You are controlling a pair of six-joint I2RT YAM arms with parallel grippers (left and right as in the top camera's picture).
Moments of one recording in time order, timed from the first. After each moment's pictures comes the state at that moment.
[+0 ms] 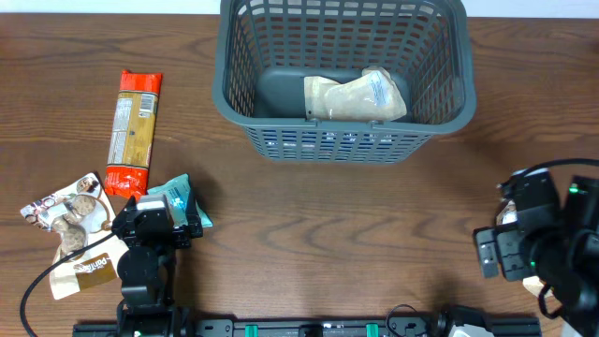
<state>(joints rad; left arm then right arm) 0.03 0.18 0.02 -0.11 -0.09 0.02 -0.19 0.91 1.40 -1.59 0.04 -0.43</state>
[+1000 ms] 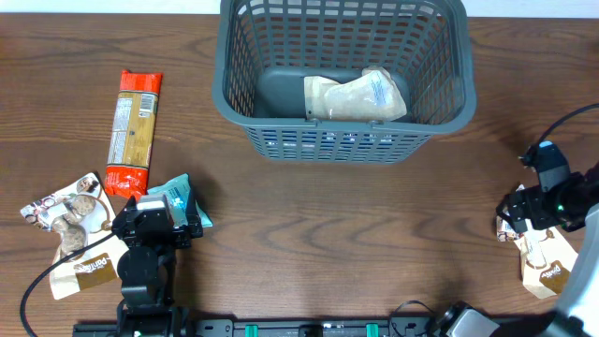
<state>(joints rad) 0.03 0.18 0.02 -0.11 -0.09 0.02 -0.66 1.35 1.18 -1.19 -0.19 -0.91</state>
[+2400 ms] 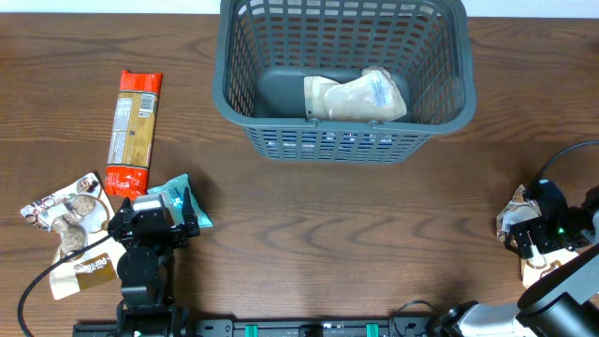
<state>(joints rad) 0.03 0.18 0.02 -0.10 -0.14 0.02 -0.85 1.63 1.01 -0.92 -0.06 -1.09</state>
